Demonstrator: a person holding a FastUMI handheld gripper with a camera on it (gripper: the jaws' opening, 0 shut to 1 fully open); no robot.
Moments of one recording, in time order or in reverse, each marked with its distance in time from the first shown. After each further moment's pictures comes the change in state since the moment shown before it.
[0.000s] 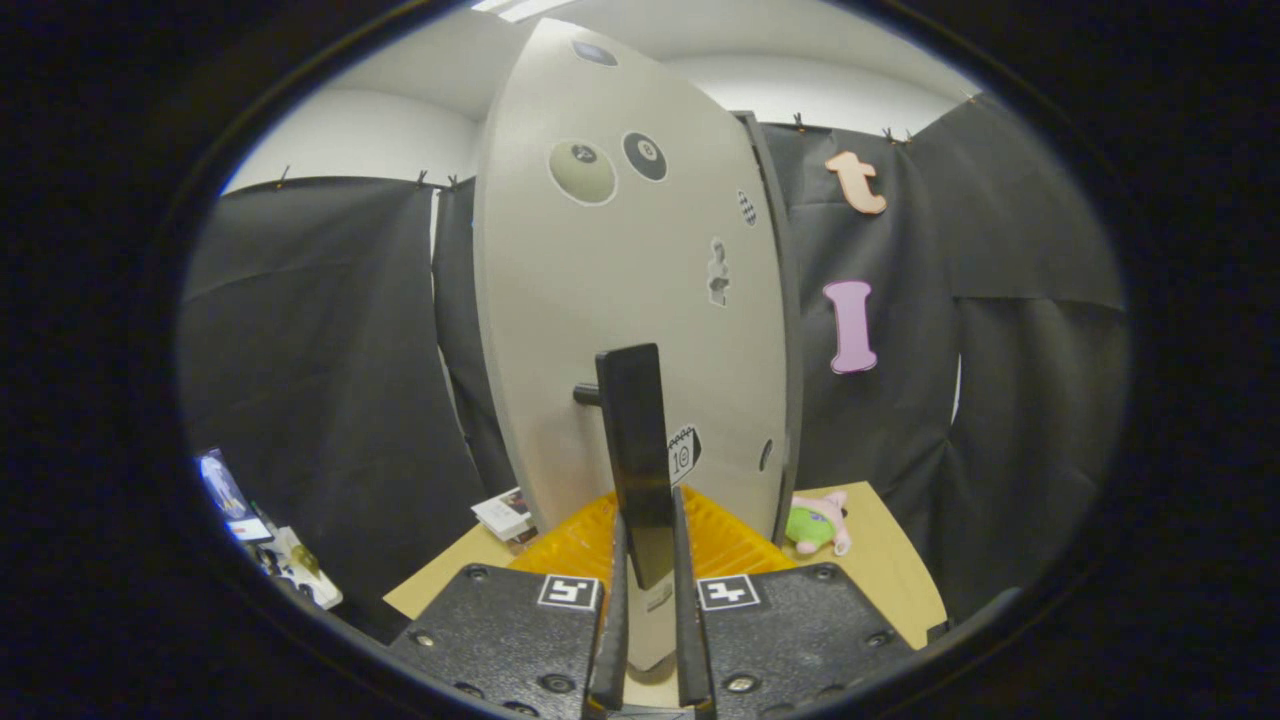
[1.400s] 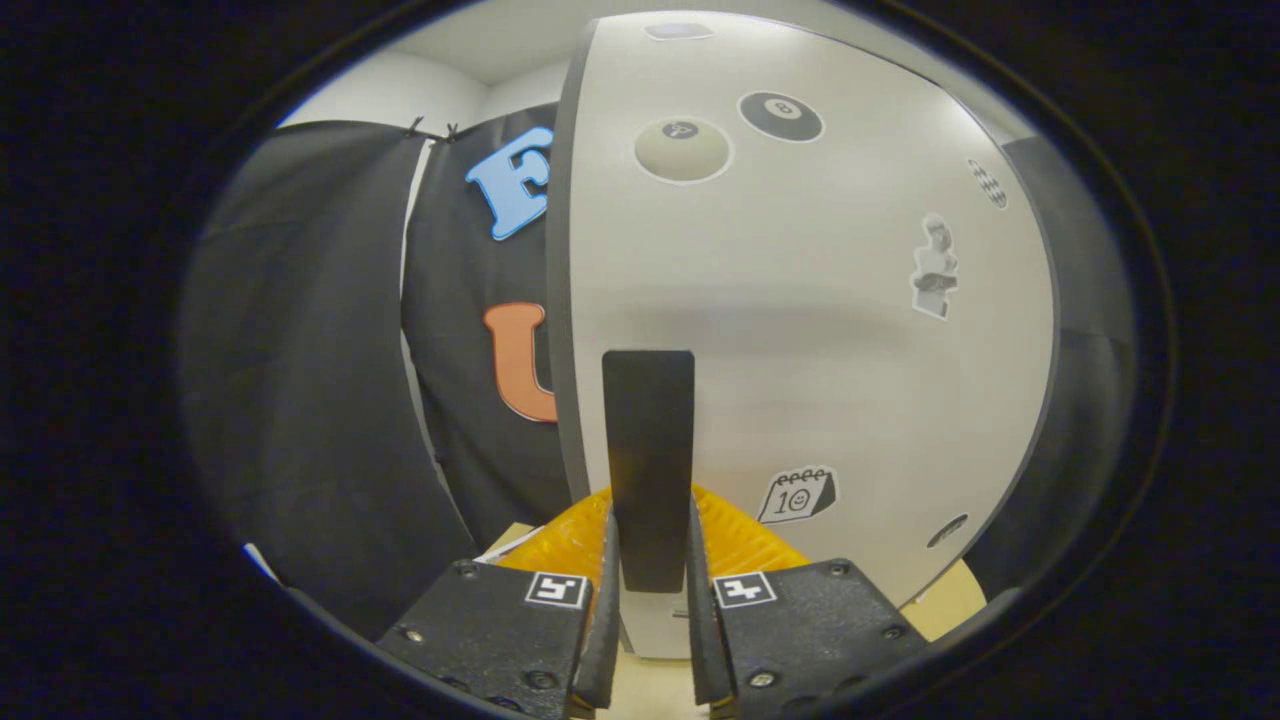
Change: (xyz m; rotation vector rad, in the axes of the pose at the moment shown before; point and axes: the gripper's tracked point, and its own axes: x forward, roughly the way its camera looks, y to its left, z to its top) arm 0.279 0.162 0.033 -0.053 0.002 -0.038
